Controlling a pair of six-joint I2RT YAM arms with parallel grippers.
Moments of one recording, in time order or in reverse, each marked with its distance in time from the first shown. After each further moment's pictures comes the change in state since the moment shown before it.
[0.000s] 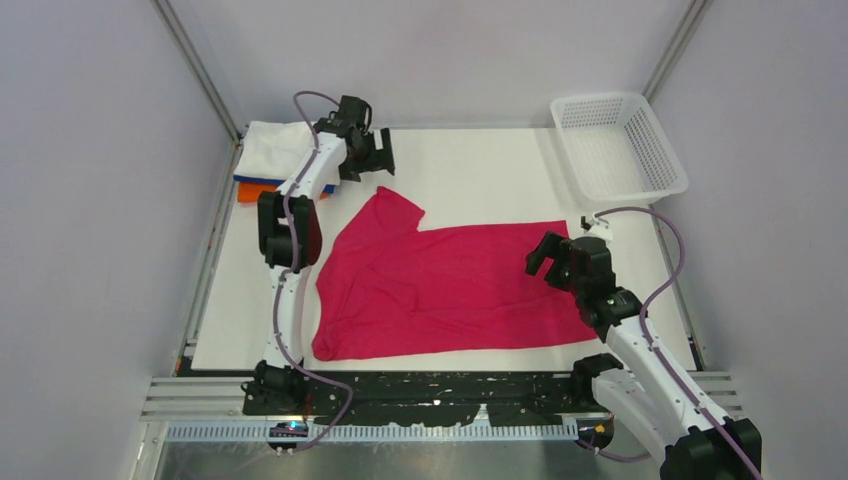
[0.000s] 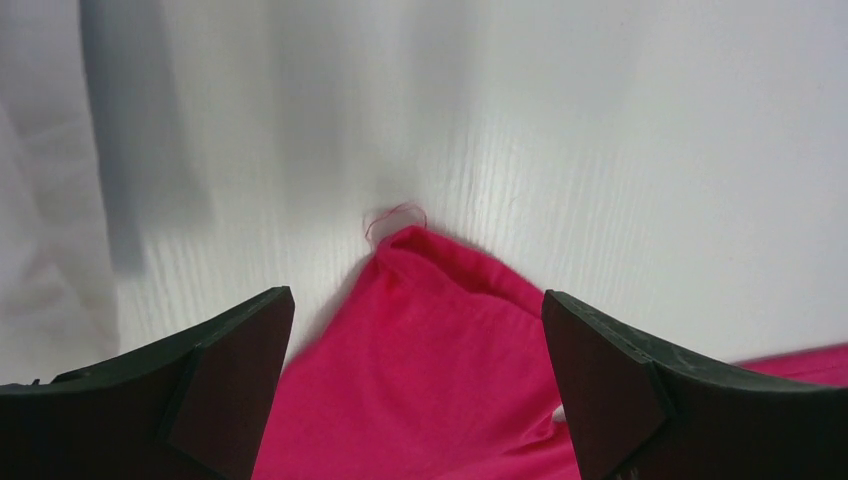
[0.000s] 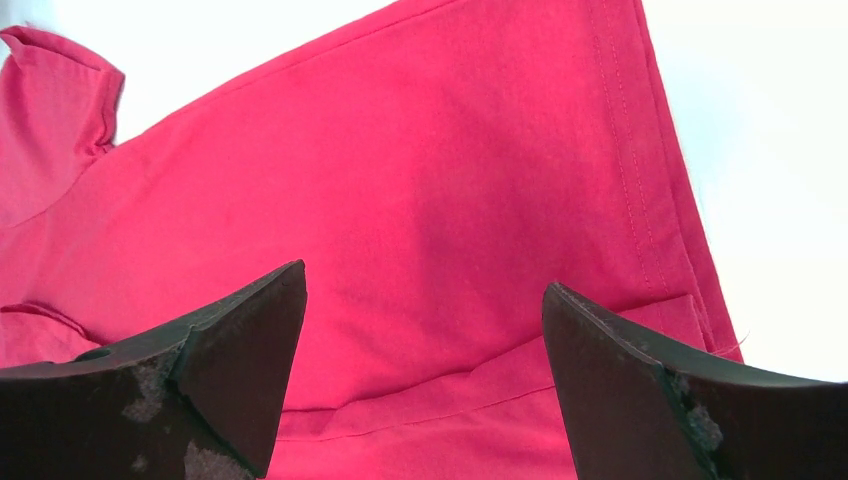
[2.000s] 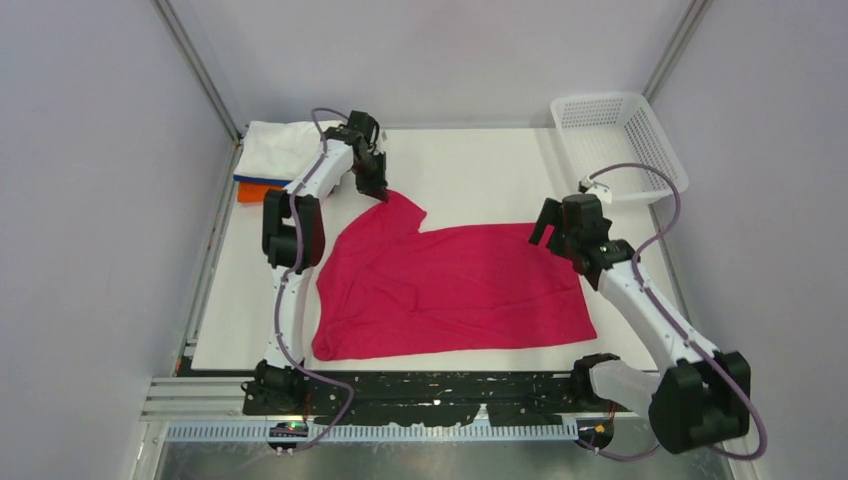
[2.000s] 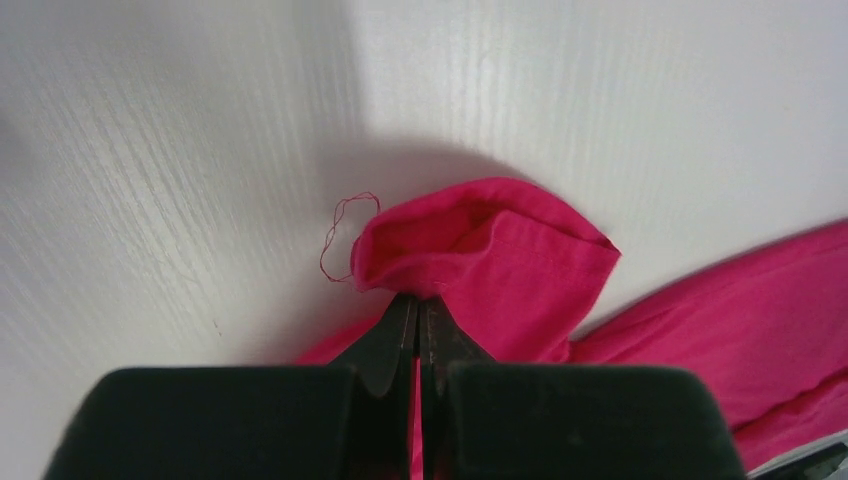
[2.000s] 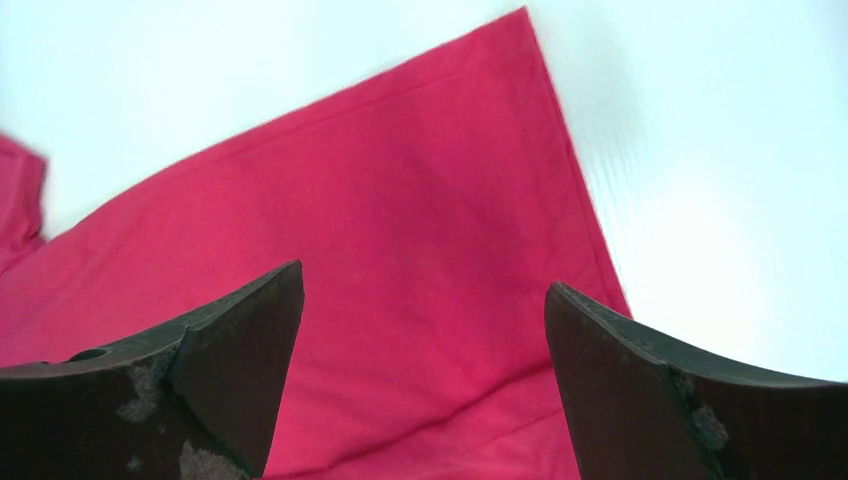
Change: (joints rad) left arm -0.029 0.066 -0.028 -0.098 0.168 0.081; right arm -0.028 0.255 0.249 -0.102 0.111 -0.059
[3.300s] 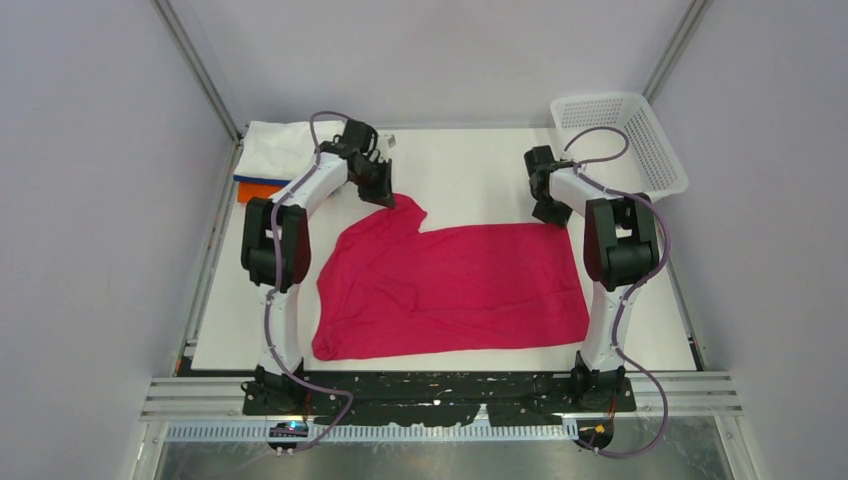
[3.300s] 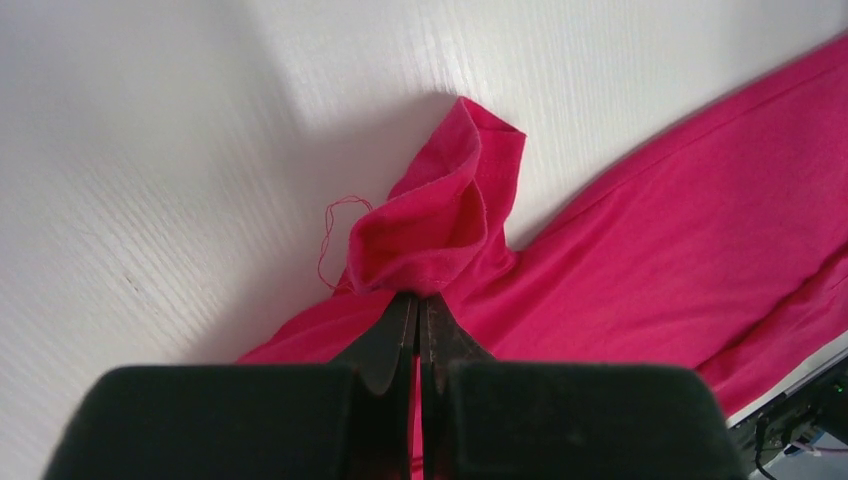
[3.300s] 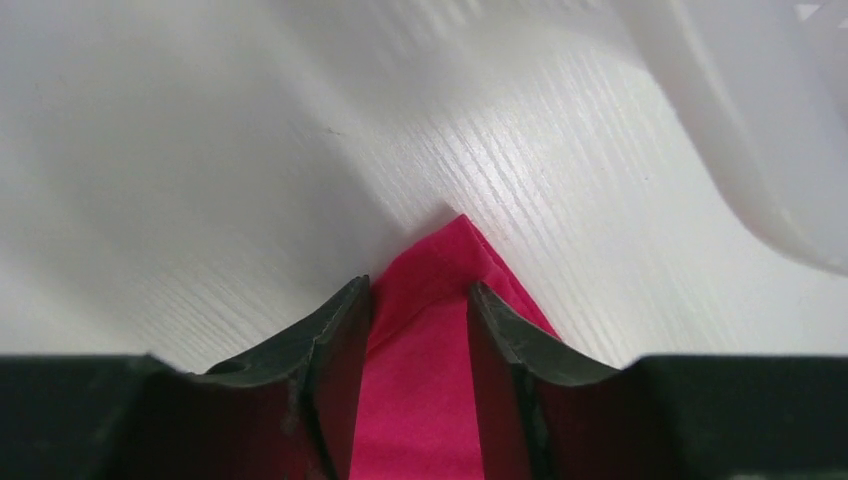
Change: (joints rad) left arm -0.032 -0.267 -0.359 0.219 0.129 0.126; right arm -0.058 1.030 0.747 -0.286 0.301 0.137
